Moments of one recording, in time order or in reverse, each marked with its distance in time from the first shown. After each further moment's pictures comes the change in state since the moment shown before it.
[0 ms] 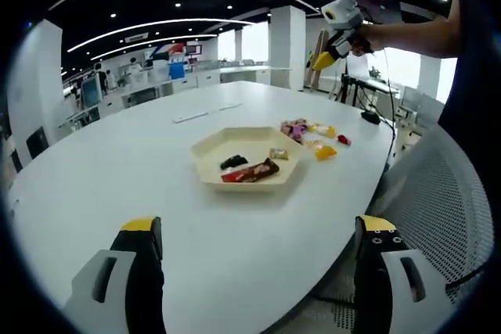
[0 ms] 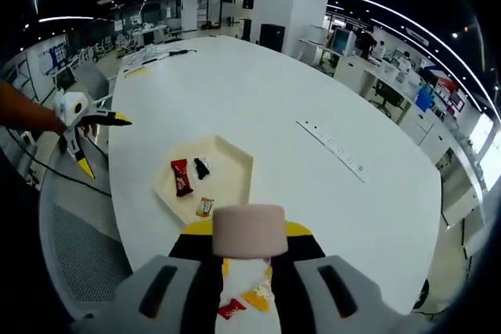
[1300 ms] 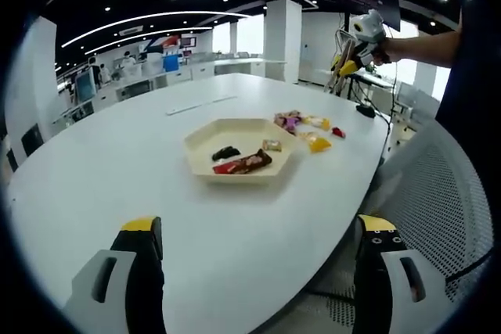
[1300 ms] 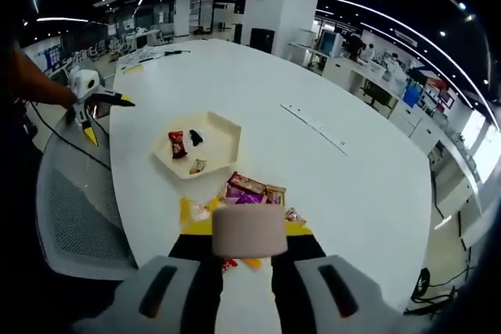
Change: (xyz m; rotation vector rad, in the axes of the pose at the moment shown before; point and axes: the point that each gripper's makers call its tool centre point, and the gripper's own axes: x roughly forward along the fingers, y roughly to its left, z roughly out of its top) left arm 0.003 -0.004 -0.009 -0.011 0.043 -0.024; right arm -0.039 -0.003 -0.079 0.015 -0.032 -0.042
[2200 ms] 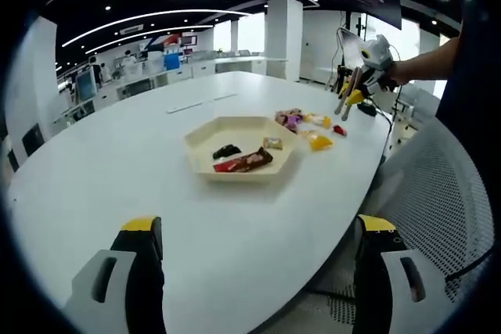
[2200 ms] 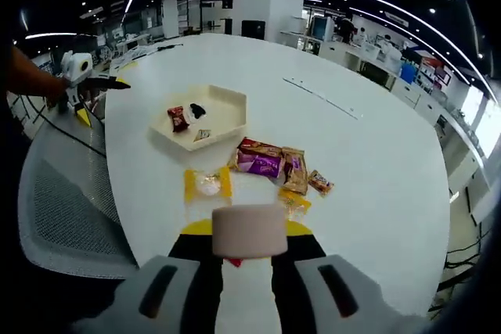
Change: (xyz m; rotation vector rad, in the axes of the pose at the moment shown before) left arm 0.001 -0.001 -0.001 0.008 0.009 0.004; right arm 0.039 0.026 -0.065 0.090 0.029 -0.002
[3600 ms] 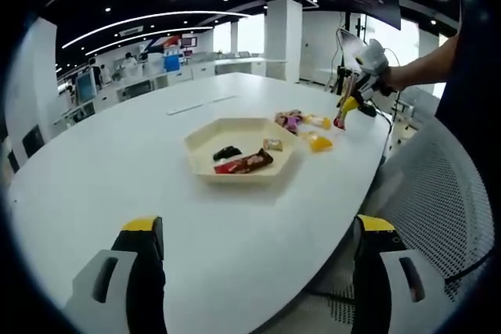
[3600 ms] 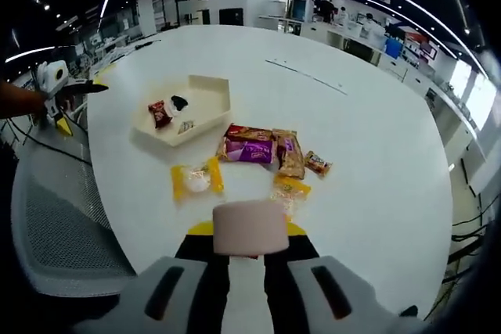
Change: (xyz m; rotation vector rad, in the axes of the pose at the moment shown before) left arm 0.000 0.000 0.001 0.007 -0.006 -0.002; right arm 0.003 -0.008 0.000 0.115 0.060 -0.052
